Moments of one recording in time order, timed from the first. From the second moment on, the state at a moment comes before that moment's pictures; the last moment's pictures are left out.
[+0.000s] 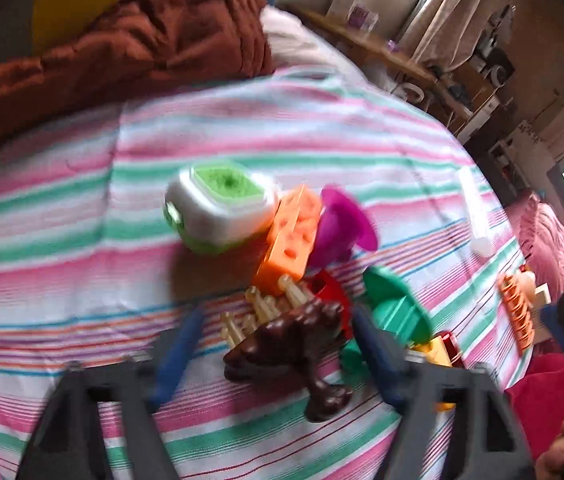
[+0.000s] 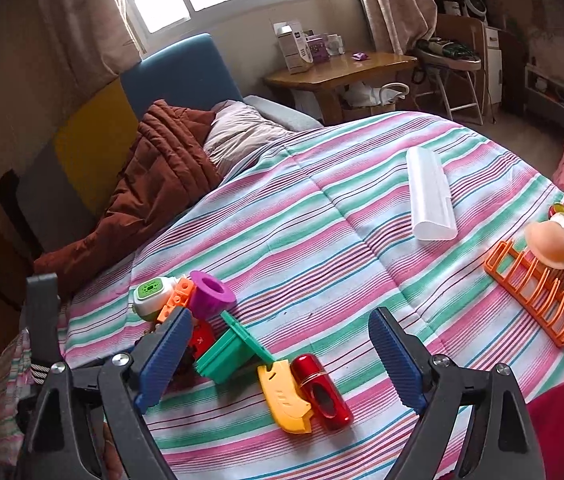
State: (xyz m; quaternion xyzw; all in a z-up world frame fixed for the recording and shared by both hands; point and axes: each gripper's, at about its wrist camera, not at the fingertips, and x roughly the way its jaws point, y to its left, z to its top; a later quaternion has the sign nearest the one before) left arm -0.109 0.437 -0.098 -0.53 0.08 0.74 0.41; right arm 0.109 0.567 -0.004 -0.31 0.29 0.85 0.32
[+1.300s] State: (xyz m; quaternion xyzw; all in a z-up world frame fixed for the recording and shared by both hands) left arm -0.015 0.261 -0.059 -0.47 0.06 0.80 0.38; right arm 0.060 0.537 -0.065 -0.50 0.19 0.82 0.22
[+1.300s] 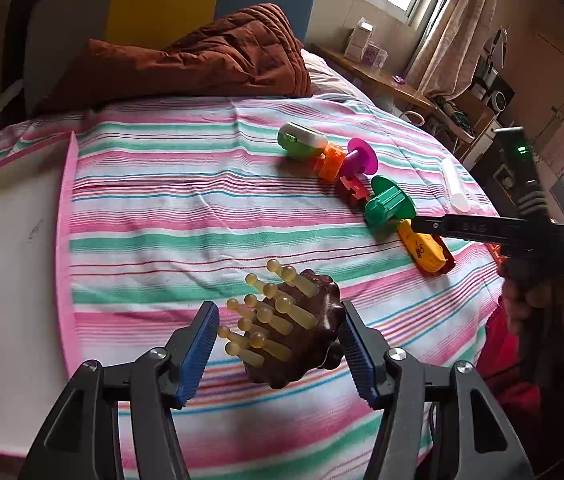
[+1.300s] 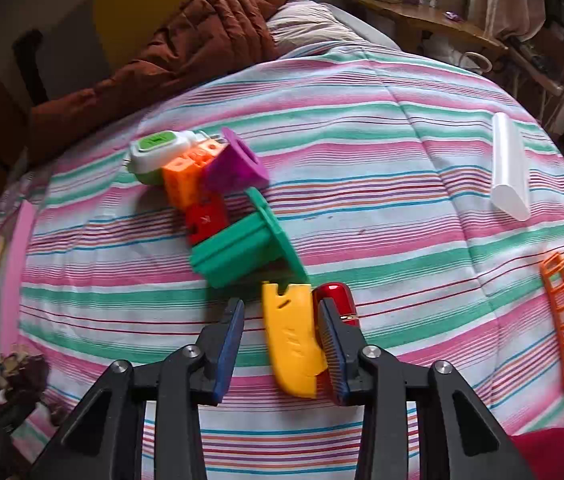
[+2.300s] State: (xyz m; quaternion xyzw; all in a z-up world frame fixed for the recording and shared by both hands) left arm -0.007 0.178 0.002 -0.39 0.05 0.87 0.29; right arm 0.048 0.482 -0.086 -0.54 0.12 0.82 0.13
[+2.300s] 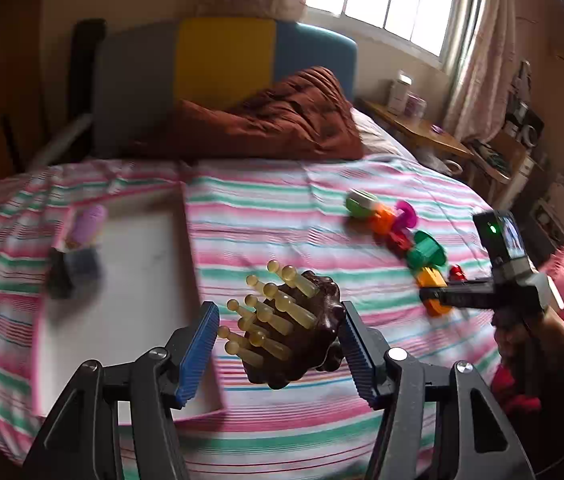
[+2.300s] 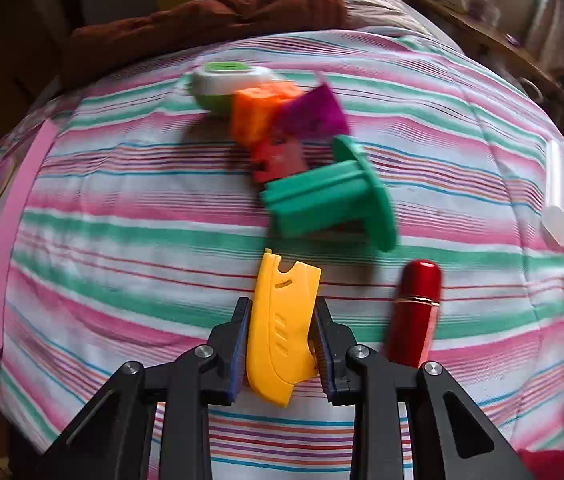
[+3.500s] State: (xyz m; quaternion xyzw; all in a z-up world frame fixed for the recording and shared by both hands) left arm -0.095 0.043 -0.054 -0.44 0.03 0.88 0.16; right arm 0.036 0.443 -0.095 -0.52 0.05 0.85 0.10
